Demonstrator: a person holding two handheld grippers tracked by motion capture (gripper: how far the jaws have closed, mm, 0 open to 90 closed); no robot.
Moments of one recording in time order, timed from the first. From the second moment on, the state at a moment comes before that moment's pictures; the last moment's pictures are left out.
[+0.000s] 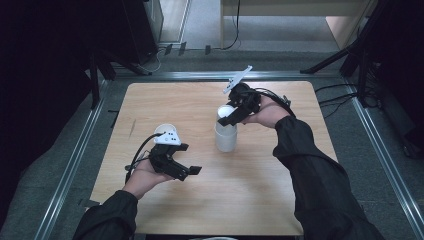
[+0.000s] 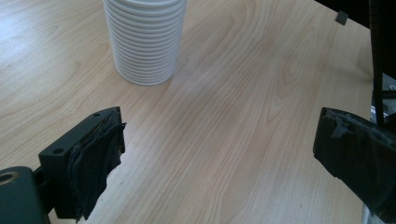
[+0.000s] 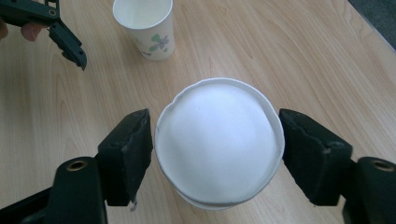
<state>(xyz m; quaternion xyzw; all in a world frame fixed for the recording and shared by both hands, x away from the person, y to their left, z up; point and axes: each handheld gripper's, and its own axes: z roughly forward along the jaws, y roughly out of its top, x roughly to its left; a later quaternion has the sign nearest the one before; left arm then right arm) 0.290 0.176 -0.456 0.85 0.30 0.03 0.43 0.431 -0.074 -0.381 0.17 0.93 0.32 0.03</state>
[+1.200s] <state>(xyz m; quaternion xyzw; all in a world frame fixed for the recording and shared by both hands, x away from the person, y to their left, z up) 0.291 0.175 -0.457 0.85 0.30 0.03 0.43 0.430 -0.076 -0.372 0.16 0.93 0.32 0.04</state>
